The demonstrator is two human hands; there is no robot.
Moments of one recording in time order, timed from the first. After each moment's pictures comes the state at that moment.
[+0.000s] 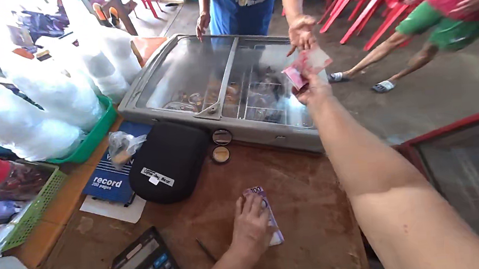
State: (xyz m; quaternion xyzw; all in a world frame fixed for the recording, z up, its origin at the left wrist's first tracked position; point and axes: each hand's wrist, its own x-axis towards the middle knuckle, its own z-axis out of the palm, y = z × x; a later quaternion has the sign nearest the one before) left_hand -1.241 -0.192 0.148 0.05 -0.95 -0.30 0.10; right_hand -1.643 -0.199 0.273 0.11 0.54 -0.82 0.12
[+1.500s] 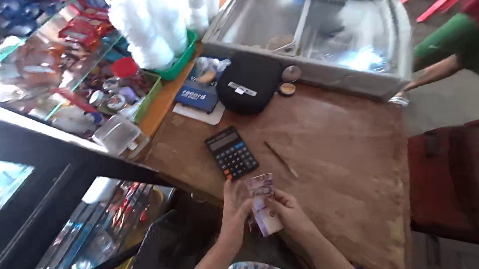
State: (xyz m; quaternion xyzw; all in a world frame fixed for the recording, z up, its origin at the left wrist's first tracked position) left_hand -0.880 -0.191 0.188 0.28 -0.50 -0.78 0.24; right_hand -1.016 -0.083 0.194 -0.17 0.63 -0.60 0.45
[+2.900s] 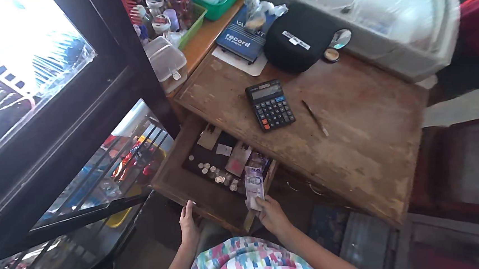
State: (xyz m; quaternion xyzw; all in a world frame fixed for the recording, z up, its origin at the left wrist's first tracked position) left_hand -0.601 -0.175 0.030 0.64 -0.17 -0.69 0.28; right_hand -0.819 -0.062 0.103 0.21 0.62 -0.58 0.49
